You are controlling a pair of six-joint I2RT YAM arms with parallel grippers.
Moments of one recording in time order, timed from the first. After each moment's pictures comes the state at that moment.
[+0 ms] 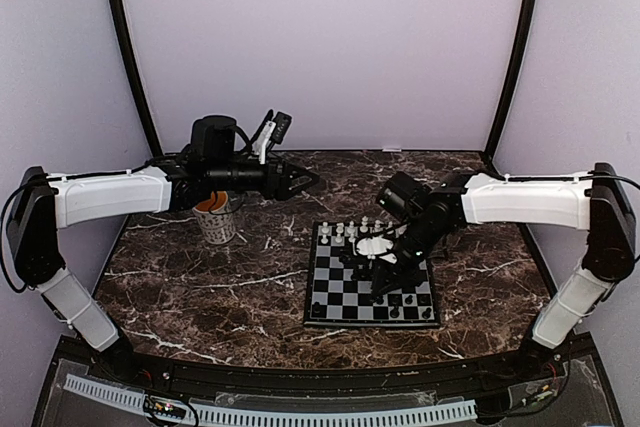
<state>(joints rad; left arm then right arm) -0.65 1.59 1.13 0.15 0.53 -0.22 0.86 1.62 1.15 -0.83 -0.42 -0.64</state>
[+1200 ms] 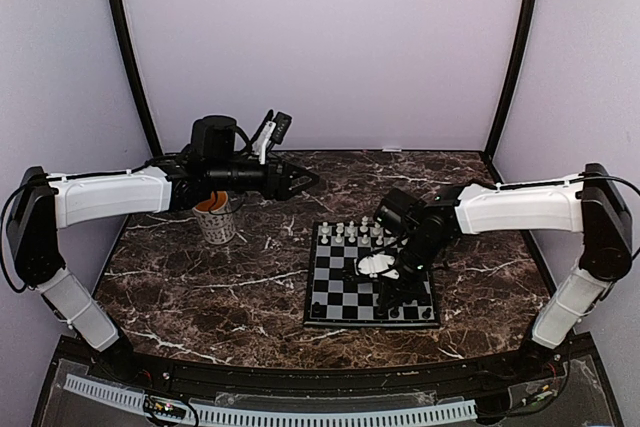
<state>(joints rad) -0.65 1.59 1.13 0.14 0.54 -0.22 0.89 1.64 1.09 -0.84 -0.38 -0.68</state>
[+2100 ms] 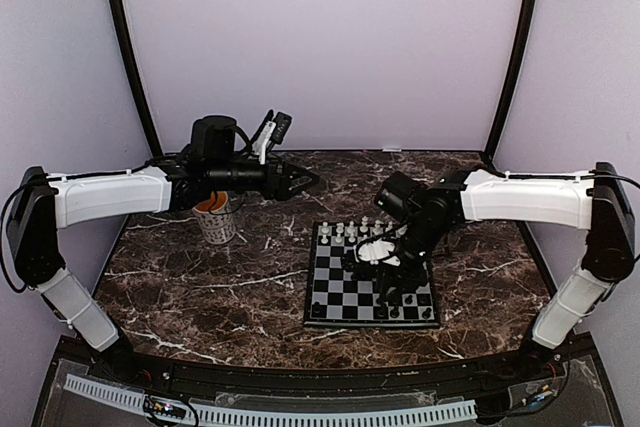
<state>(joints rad) -0.65 1.59 1.13 0.14 0.54 -0.22 0.88 1.63 1.16 -0.93 -0.38 -0.72</state>
